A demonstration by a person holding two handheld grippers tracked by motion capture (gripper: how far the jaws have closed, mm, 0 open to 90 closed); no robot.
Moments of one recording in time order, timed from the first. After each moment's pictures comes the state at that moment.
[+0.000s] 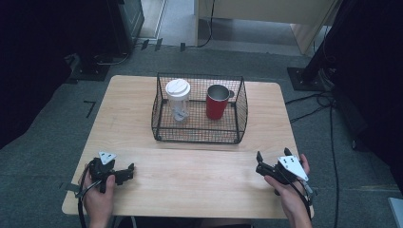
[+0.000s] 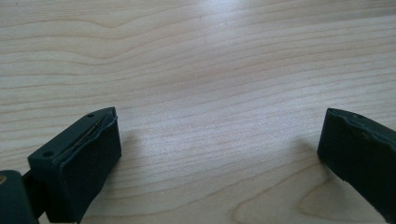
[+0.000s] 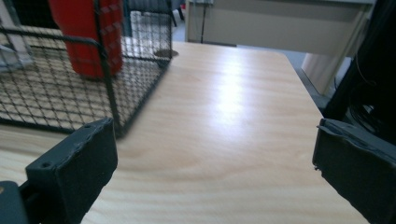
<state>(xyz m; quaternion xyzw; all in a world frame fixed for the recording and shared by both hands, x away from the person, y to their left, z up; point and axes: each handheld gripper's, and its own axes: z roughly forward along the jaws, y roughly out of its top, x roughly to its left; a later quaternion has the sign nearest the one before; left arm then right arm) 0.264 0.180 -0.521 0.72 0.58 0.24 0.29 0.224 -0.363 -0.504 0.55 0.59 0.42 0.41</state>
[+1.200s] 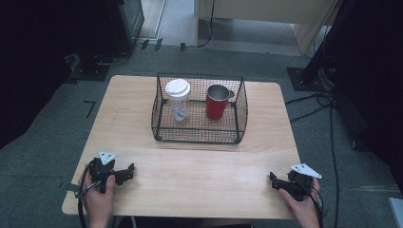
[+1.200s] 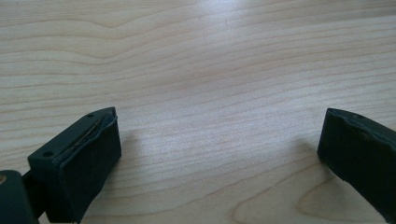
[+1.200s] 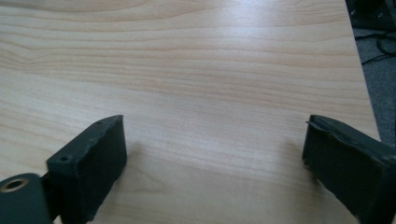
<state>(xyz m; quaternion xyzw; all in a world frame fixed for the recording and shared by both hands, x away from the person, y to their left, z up) 0.263 0.180 -0.521 0.72 0.58 0.24 0.29 0.201 -0.418 -0.528 0.62 0.67 0.30 0.26</state>
